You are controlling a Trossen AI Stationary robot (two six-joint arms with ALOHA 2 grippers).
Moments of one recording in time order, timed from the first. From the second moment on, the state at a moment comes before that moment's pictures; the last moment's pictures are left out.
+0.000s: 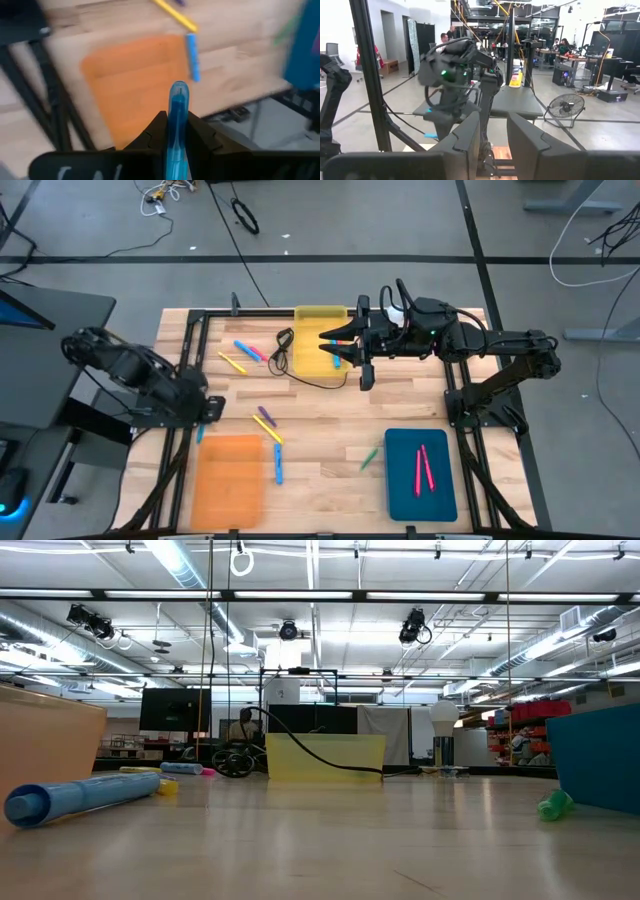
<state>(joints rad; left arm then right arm) -0.51 1.09 1.42 -1.50 0.00 -1.93 0.04 1.42 1.58 -0.11 0.01 -0.05</state>
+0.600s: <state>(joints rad) -0.66 1.34 1.42 -1.56 0.01 -2.19 0.04 1.42 1.58 -0.11 0.01 -0.05</state>
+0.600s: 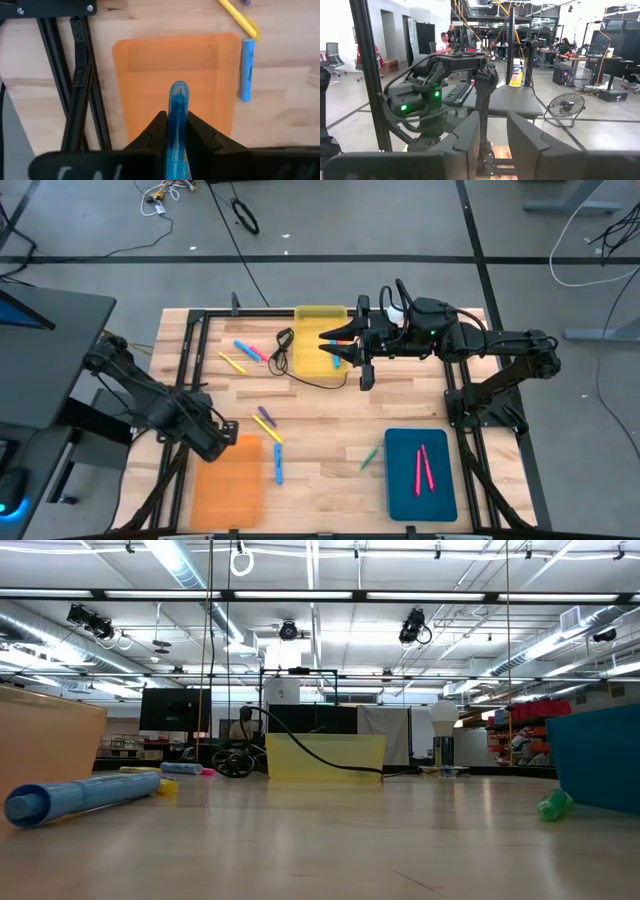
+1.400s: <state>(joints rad) -0.66 1.39 1.02 -1.06 0.03 -2.21 0.04 1.42 1.58 -0.16 0.01 -0.04</state>
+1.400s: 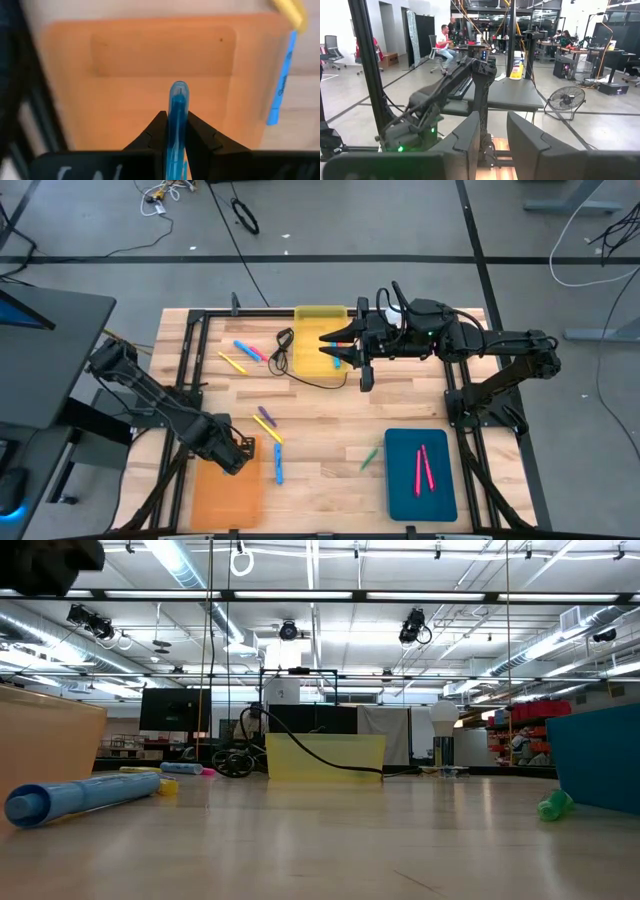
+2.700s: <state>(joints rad) -0.65 1.59 0.89 -0.71 0.07 -2.21 0.04 1.42 1.58 -0.17 0.01 -0.07</state>
